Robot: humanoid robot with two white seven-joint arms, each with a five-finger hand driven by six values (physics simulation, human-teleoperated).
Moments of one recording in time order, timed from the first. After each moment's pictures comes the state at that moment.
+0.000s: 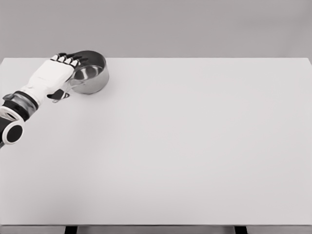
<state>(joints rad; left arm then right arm) -0.54 0.84 -0.74 -1.63 -0.55 0.16 -0.04 -0.05 0.00 0.16 0.16 0.07 -0.30 0.19</state>
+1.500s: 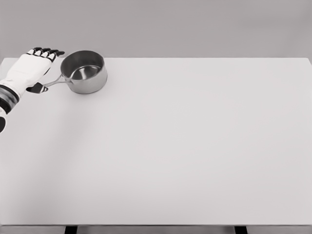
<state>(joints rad) -0.56 0.85 -0.68 -1.49 -0.56 0.12 -0.04 -0.05 0.00 0.16 0.16 0.07 -0.30 0.19</state>
